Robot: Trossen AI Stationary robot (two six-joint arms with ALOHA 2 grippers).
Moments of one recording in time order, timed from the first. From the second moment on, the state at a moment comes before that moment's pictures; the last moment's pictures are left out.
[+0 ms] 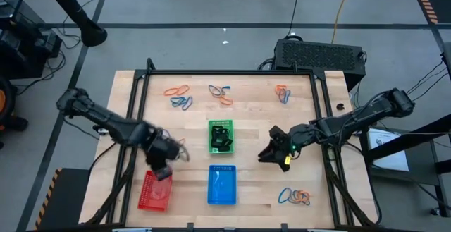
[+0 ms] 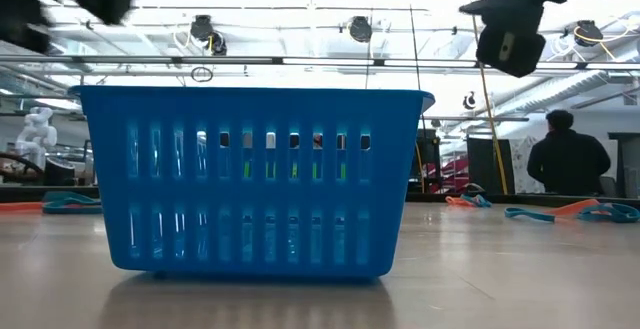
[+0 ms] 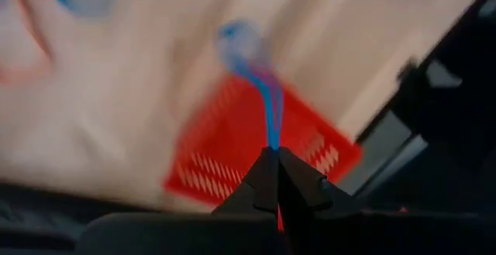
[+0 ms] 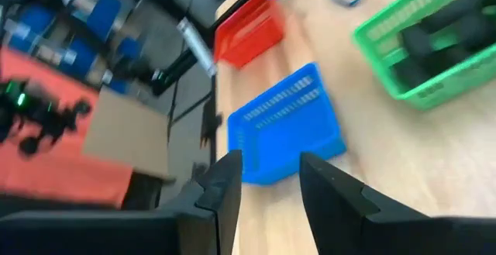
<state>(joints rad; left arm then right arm) -0.41 1.25 0.97 -1.05 0.40 -1.07 0.31 1.09 0.63 0.06 -0.06 0.85</state>
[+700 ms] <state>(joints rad) -0.78 1.43 0.86 -0.83 0.30 -1.38 0.60 1.09 0.63 -0.28 -0.26 0.74</state>
